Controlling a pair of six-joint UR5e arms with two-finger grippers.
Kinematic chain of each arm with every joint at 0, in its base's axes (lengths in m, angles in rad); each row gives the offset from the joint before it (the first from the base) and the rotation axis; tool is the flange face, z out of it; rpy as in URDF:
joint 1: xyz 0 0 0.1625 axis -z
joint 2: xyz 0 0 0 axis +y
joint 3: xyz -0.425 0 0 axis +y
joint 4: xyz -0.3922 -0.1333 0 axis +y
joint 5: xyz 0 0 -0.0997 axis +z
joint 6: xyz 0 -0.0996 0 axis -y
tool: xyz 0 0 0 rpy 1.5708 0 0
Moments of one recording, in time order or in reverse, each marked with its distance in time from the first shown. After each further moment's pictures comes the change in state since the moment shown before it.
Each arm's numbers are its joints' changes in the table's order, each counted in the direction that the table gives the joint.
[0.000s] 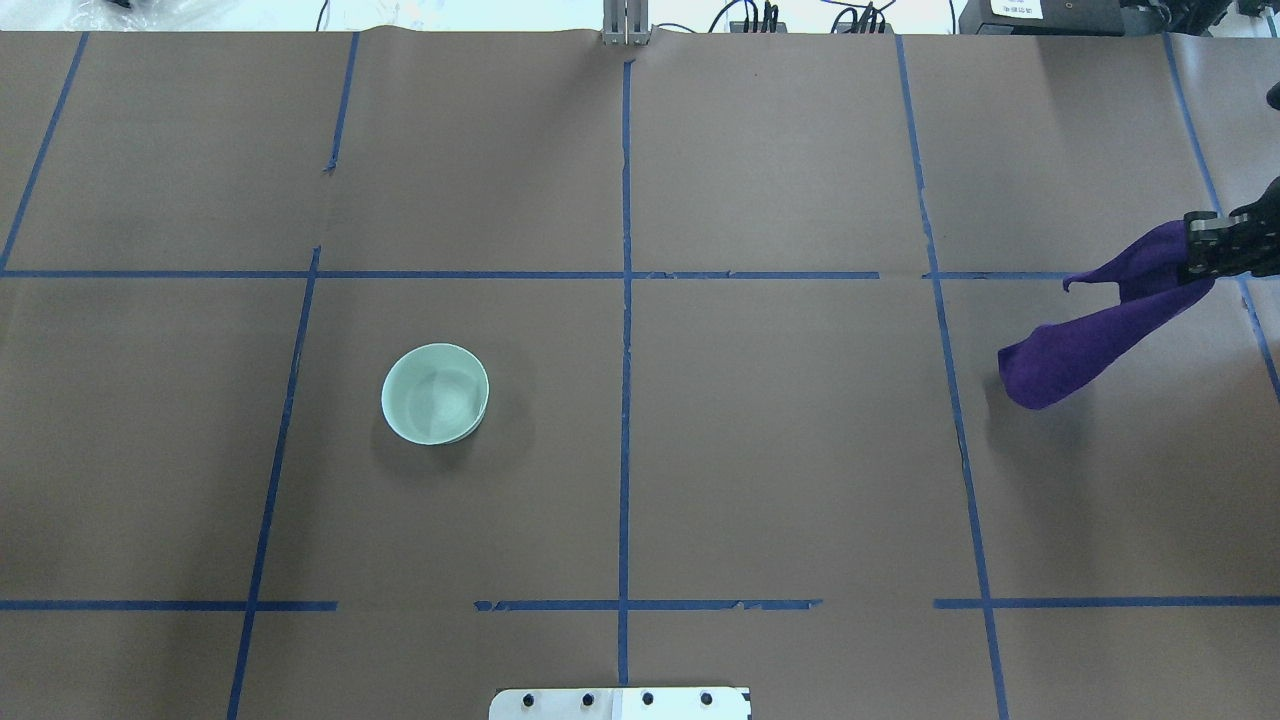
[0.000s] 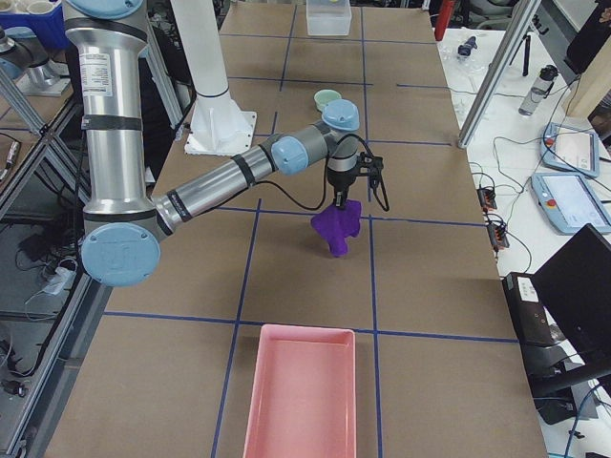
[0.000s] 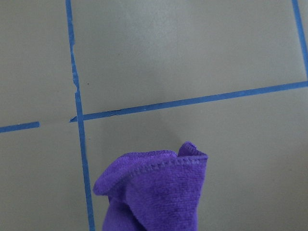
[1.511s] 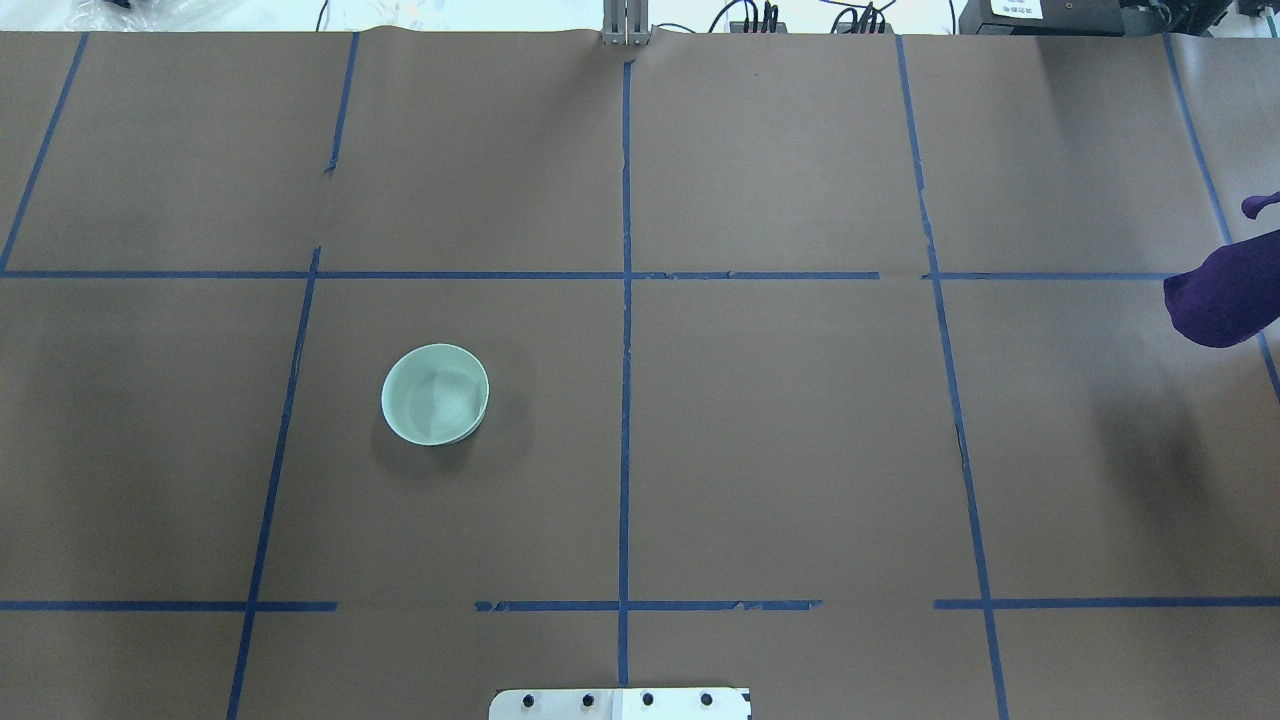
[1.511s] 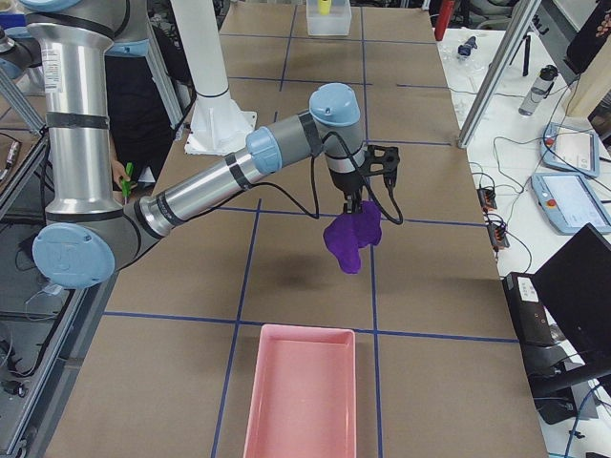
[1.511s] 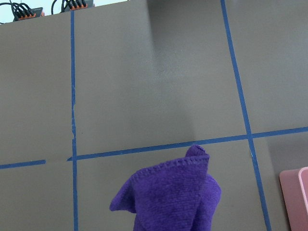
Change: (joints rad) left arm 0.003 0.033 -0.384 0.222 0.256 -0.095; right arm -0.338 0.020 -0.010 0.044 -0.143 -0.284
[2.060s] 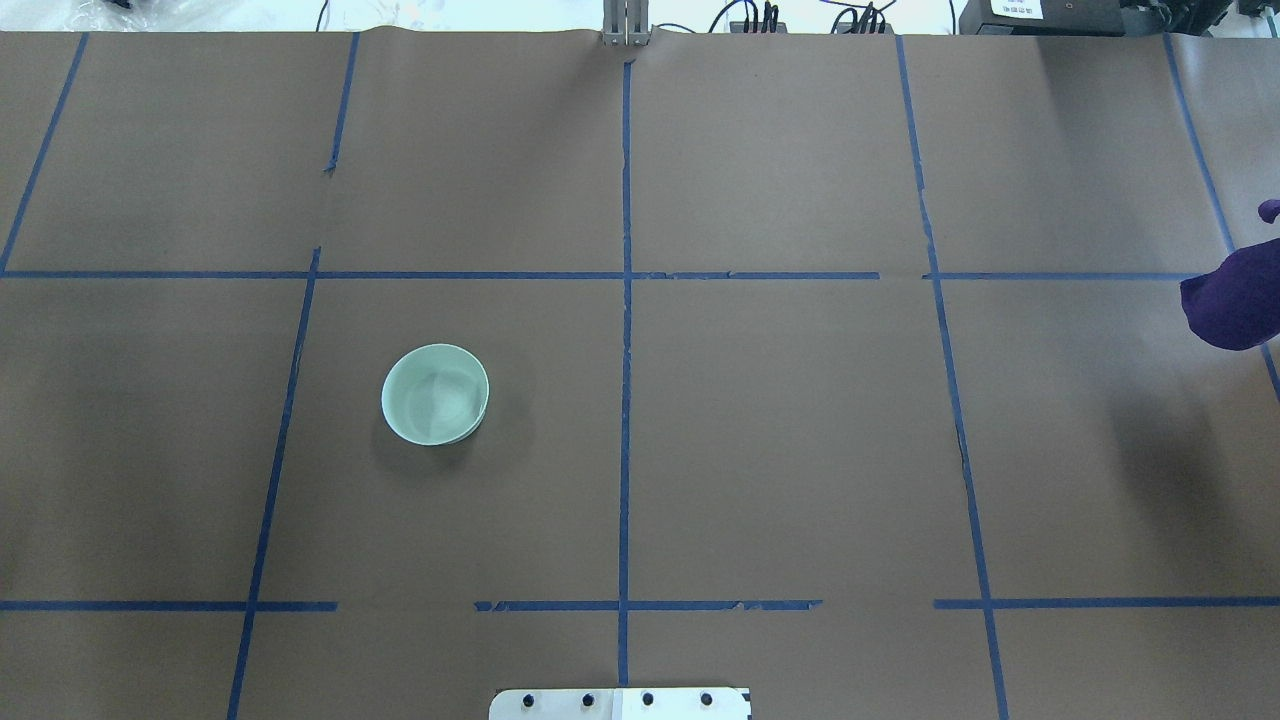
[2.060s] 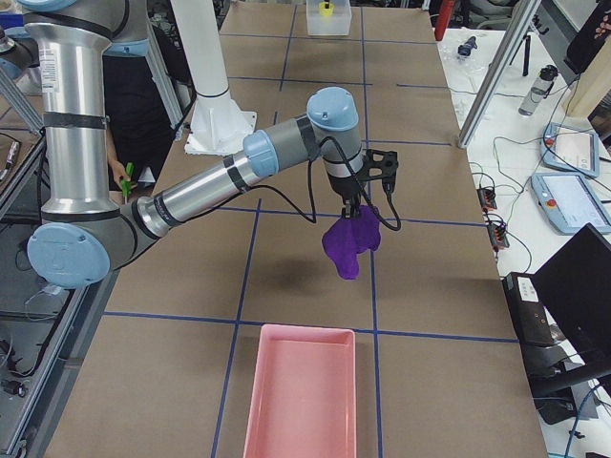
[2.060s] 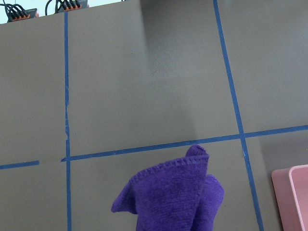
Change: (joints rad) left arm -0.093 0.025 -0.016 0.002 0.003 -0.034; right arm -0.024 0.012 0.007 0.000 0.000 -0.027
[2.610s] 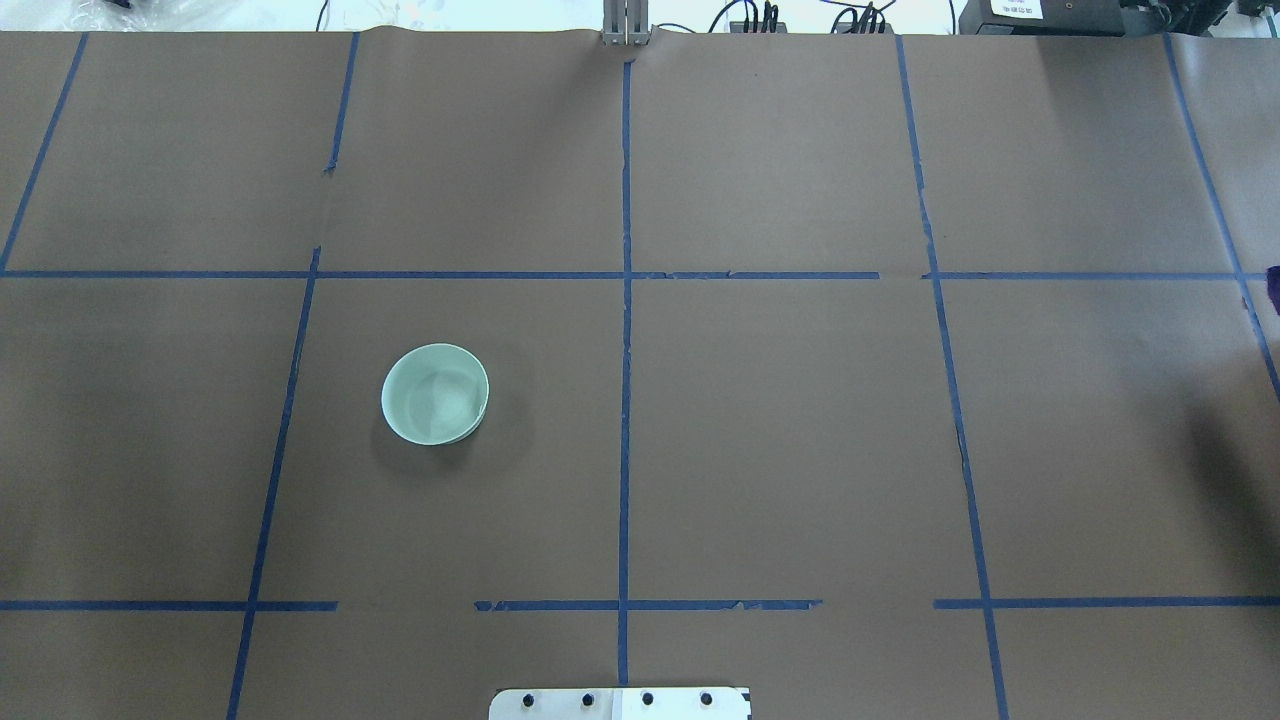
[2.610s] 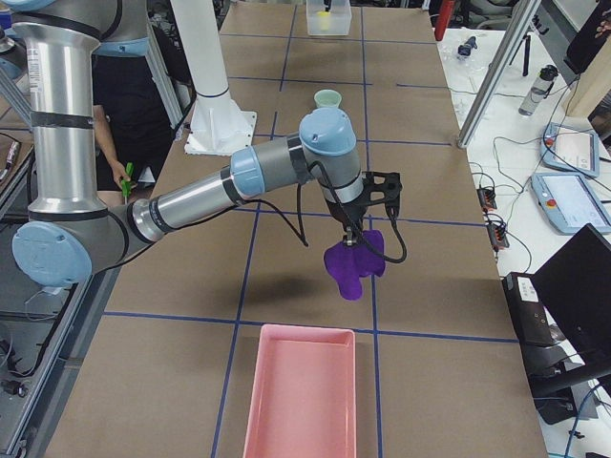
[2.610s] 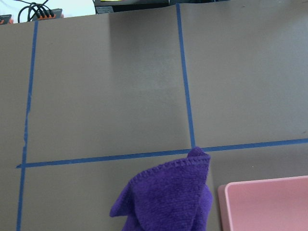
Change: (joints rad) left arm -0.022 0.001 -0.010 0.071 -0.010 0.006; right arm -0.157 0.013 0.100 0.010 0.017 -0.250
